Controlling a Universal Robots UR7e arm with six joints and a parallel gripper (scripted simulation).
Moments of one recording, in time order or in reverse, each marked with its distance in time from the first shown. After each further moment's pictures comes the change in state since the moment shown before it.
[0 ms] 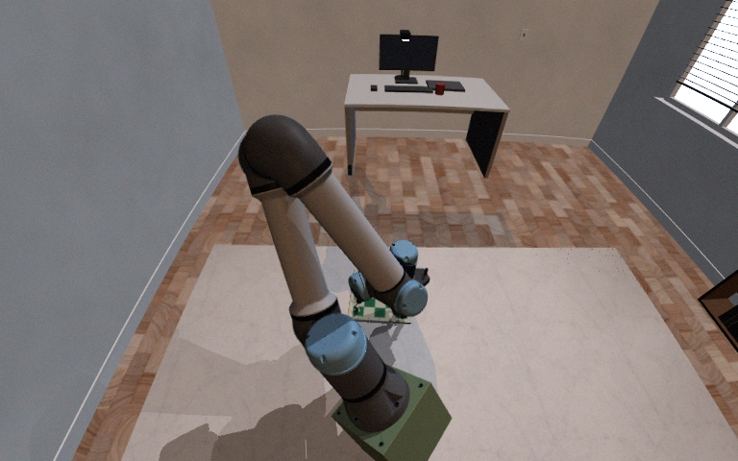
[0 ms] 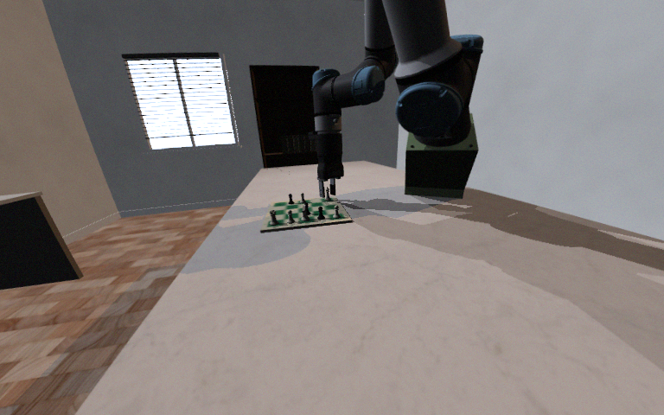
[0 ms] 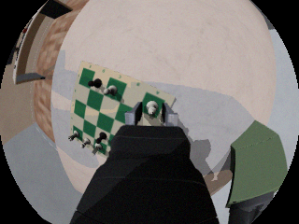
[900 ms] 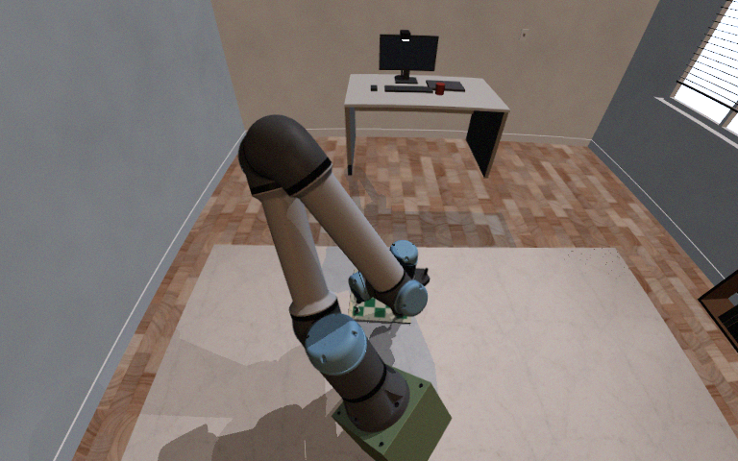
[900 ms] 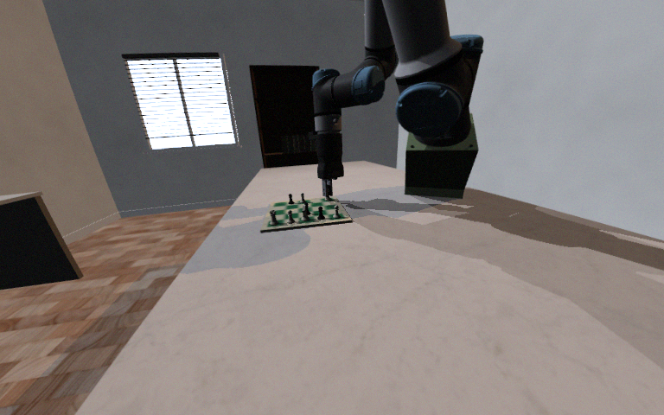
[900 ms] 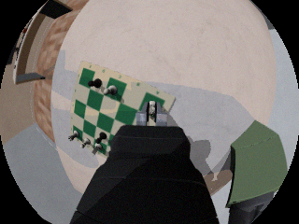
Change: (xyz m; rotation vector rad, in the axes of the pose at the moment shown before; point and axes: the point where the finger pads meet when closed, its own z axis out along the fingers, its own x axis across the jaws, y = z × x) arm 0.000 0.000 0.000 0.000 0.000 0.000
